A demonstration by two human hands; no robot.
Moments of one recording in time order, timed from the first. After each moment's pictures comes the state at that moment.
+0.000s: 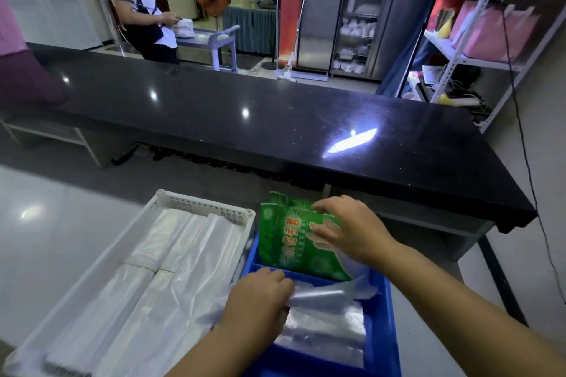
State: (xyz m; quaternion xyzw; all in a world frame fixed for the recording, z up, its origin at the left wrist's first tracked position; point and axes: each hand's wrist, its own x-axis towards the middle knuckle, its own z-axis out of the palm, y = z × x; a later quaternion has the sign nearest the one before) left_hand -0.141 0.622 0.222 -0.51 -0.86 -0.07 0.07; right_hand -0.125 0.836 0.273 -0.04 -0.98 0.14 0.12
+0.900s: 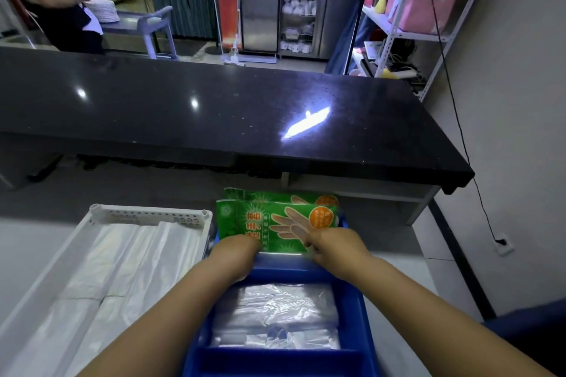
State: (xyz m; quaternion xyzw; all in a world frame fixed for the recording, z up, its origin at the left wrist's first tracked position) left_hand -0.227 0.698 0.193 -0.46 -0.87 0.03 -0.19; right_hand -0.089 0.861 0.203 -0.13 -0.99 0.06 -0.07
